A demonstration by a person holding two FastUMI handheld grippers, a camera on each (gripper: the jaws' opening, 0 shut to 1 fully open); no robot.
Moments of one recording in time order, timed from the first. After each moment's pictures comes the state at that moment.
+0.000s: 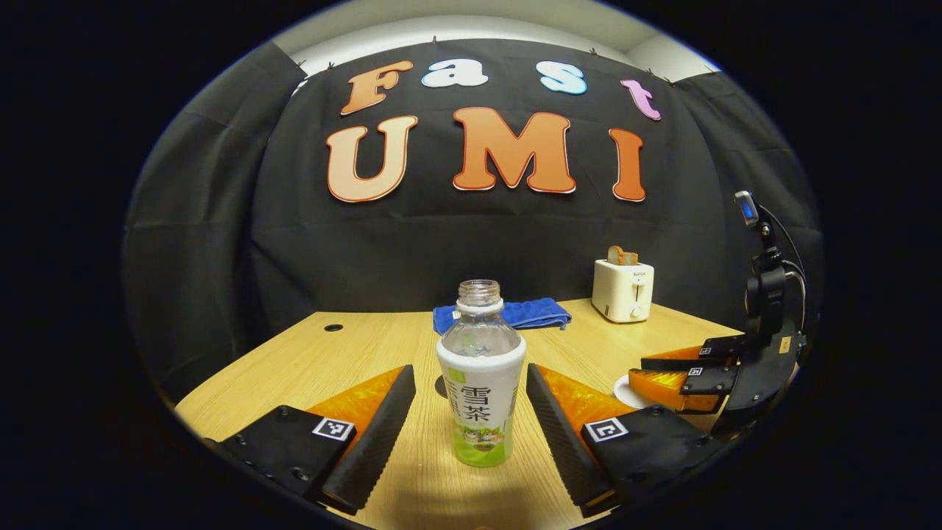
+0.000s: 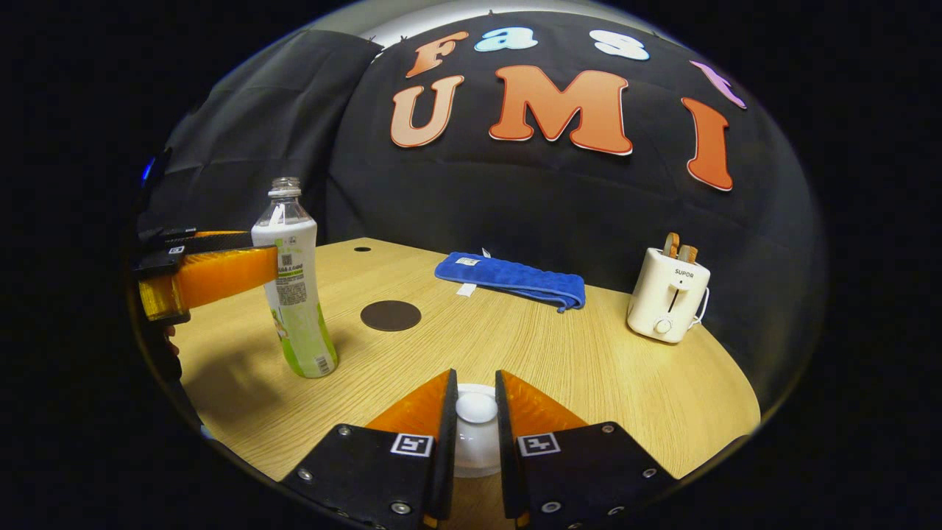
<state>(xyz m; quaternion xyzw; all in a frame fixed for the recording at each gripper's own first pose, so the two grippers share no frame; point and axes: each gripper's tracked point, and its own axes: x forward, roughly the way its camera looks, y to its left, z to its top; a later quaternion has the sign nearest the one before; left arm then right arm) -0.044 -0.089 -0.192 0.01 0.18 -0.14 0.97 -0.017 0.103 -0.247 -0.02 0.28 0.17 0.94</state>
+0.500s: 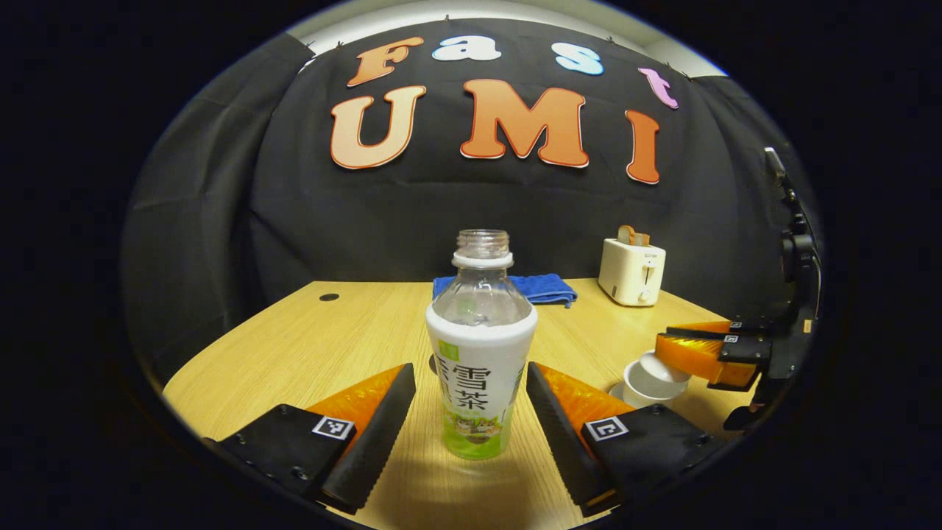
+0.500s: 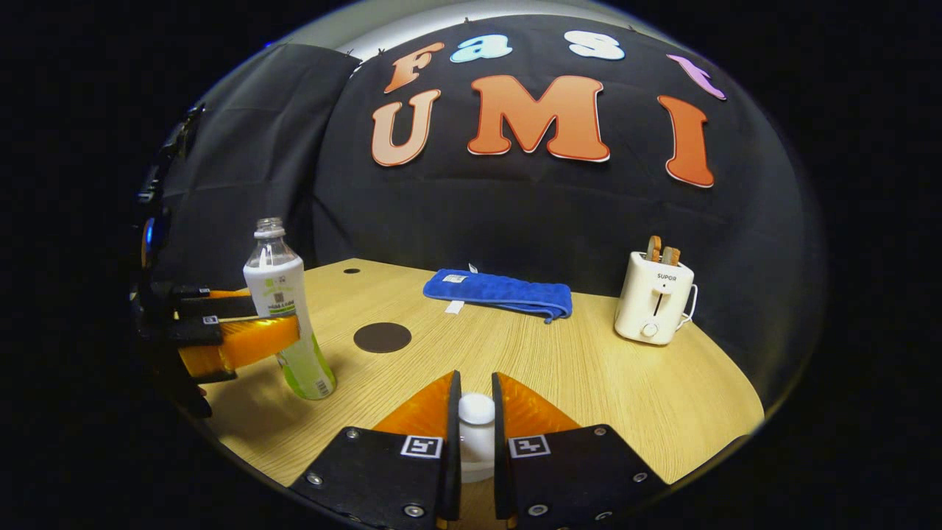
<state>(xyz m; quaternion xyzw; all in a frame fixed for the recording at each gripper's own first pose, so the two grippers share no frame) -0.036 -0.096 -0.232 0.00 0.23 -0.12 0.97 -0.010 0.087 -0.222 0.02 0.26 0.14 0.95</state>
